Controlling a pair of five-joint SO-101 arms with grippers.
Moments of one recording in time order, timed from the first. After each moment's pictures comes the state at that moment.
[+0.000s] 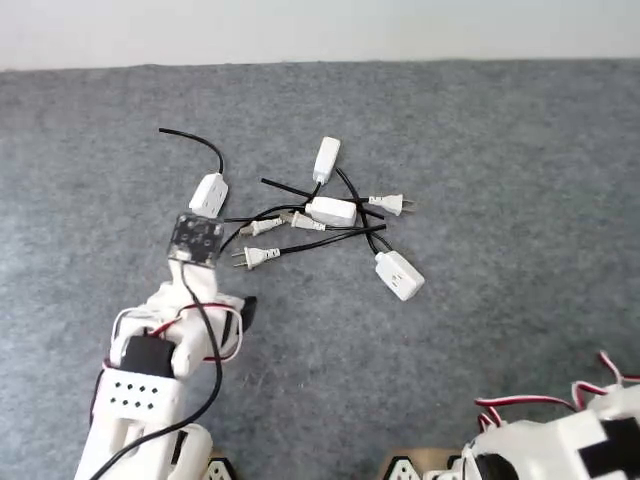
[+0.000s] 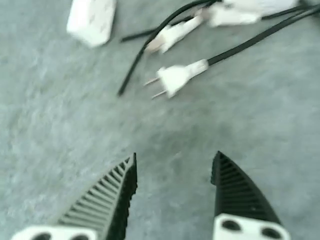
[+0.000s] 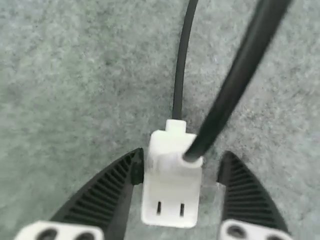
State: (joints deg) left arm 5.1 -57.9 70.4 56.5 -0.2; right arm 70.3 2.5 34.5 27.5 9.2
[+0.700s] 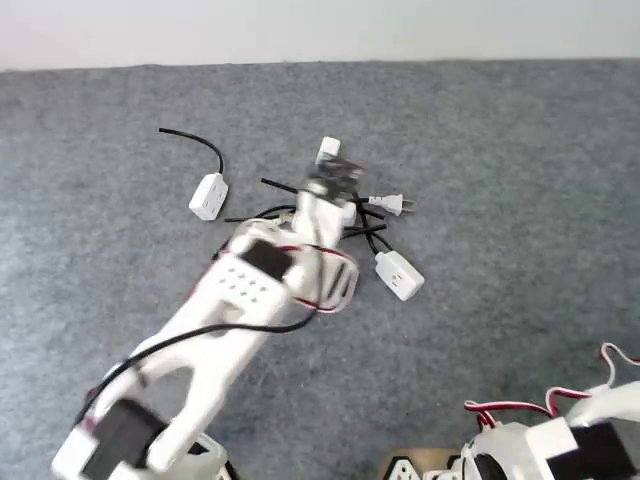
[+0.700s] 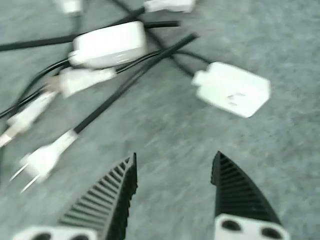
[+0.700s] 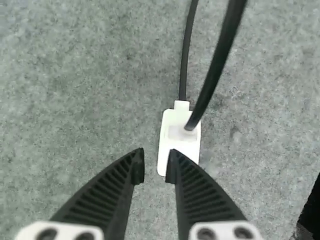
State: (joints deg) left arm 30.0 -7.6 30.9 53.6 9.5; right arm 69.5 -4.2 22.0 52.4 5.5
